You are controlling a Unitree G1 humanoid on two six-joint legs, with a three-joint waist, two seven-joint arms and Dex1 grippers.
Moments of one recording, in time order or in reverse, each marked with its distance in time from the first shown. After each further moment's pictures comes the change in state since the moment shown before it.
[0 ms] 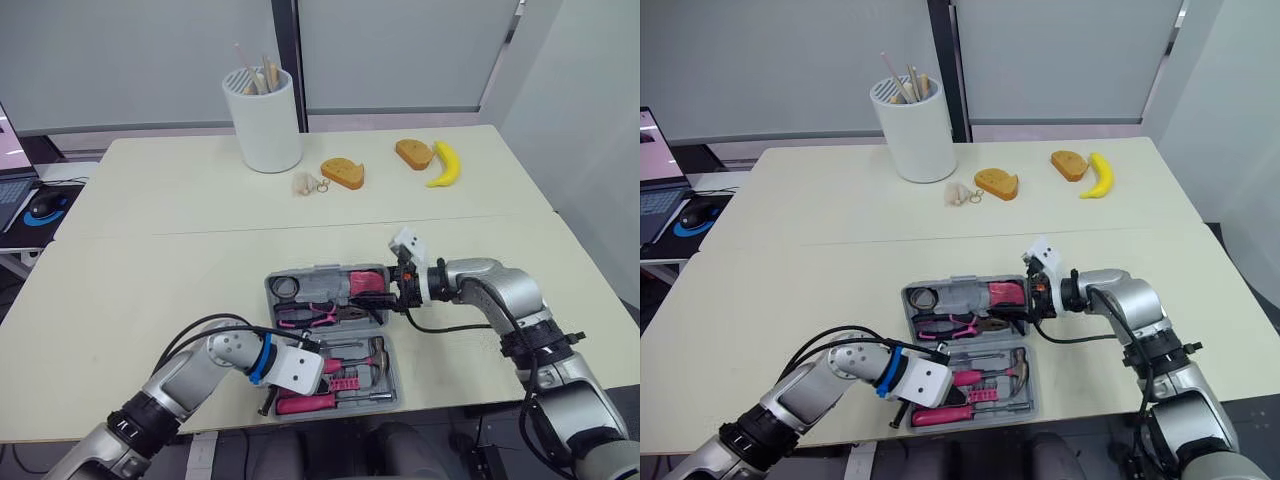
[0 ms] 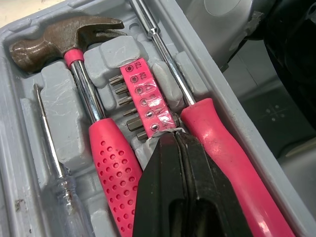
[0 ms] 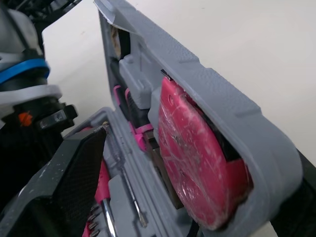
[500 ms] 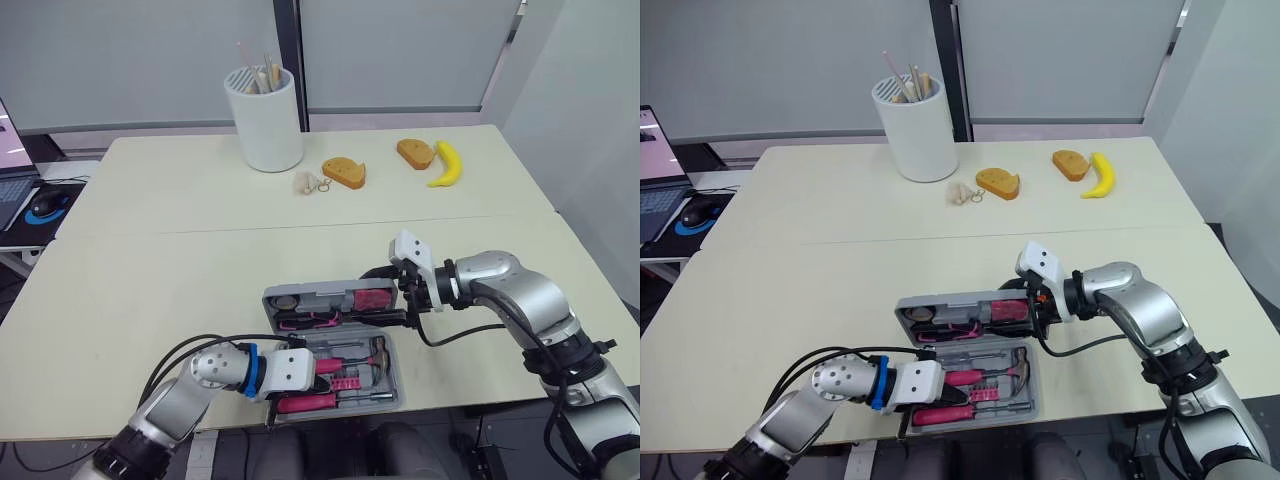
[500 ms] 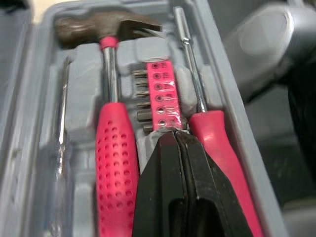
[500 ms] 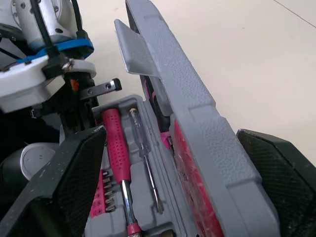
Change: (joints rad) left arm 0.207 -0.035 0.161 -0.095 -0.138 0.127 0.138; right arm 0.047 -0.119 0.041 -0.280 -0.005 -0.017 0.024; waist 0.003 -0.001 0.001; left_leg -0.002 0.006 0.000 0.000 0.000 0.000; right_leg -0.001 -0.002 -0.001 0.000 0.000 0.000
